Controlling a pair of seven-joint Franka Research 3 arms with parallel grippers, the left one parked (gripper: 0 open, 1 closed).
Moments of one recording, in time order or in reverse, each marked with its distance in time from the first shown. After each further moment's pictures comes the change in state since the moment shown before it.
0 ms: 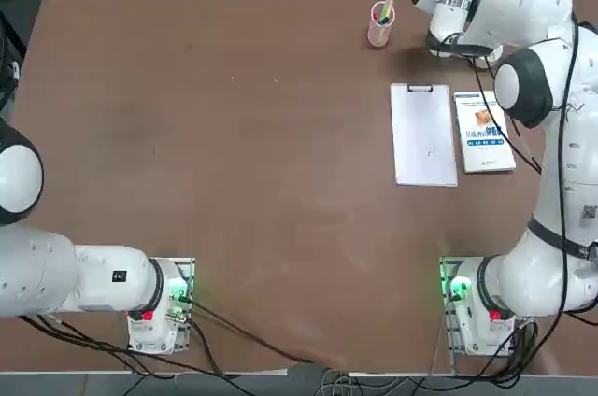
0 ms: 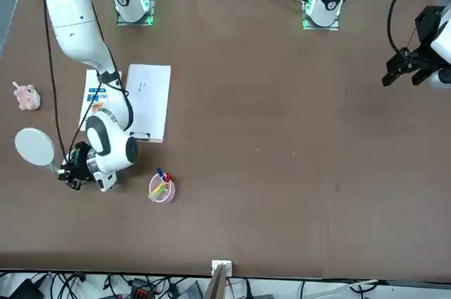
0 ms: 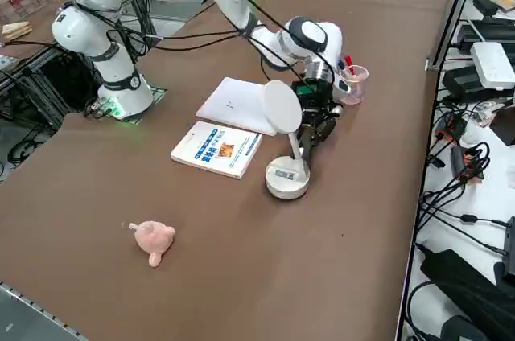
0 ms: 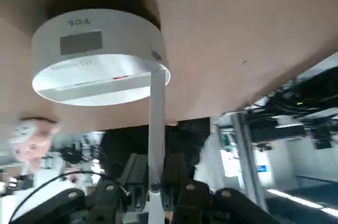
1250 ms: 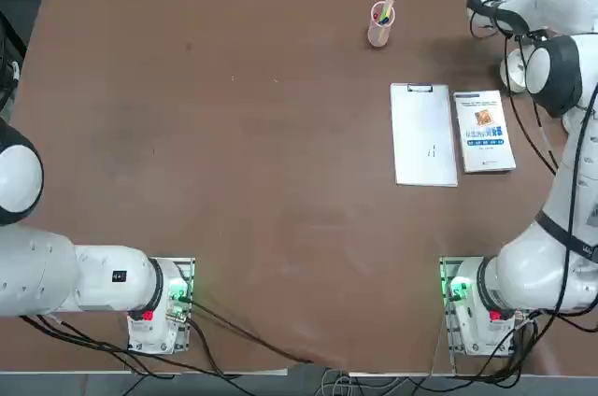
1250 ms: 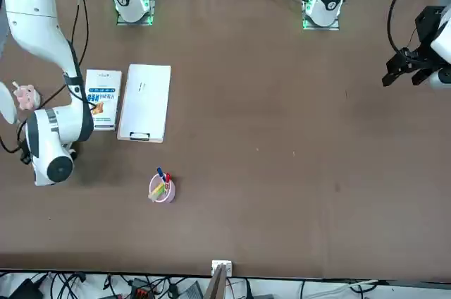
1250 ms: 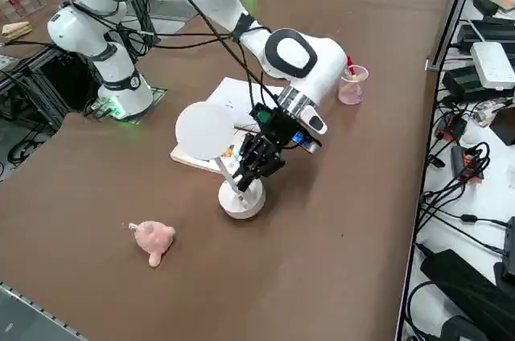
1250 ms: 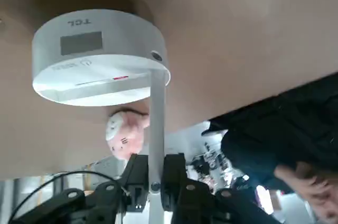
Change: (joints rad) arm -0.200 -0.027 -0.022 0.076 0.287 -0.179 0.127
